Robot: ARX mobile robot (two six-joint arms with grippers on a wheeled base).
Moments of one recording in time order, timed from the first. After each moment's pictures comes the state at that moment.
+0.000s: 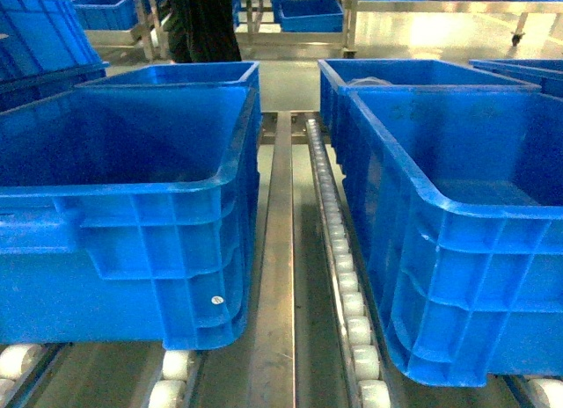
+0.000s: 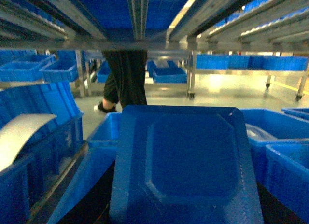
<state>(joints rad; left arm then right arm) 0.02 1.21 0.42 1.01 0.11 -0.01 0.03 1.13 0.35 0.95 -0.05 -0.07</state>
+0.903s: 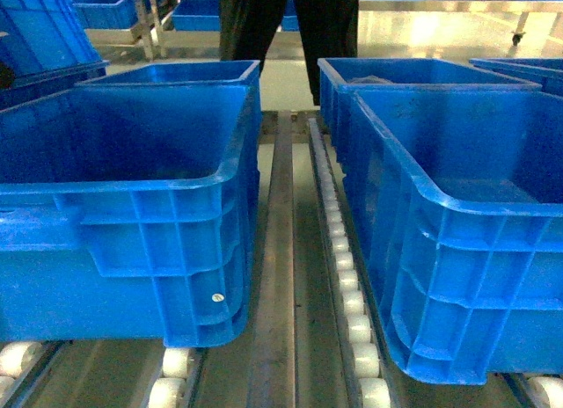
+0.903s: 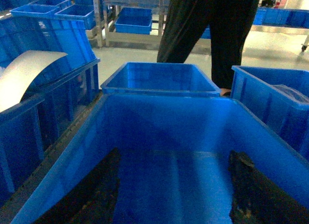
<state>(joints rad) 0.00 1.43 0.51 0.92 0.00 -0.02 0.05 1.49 0.48 1.01 0.05 -0.02</state>
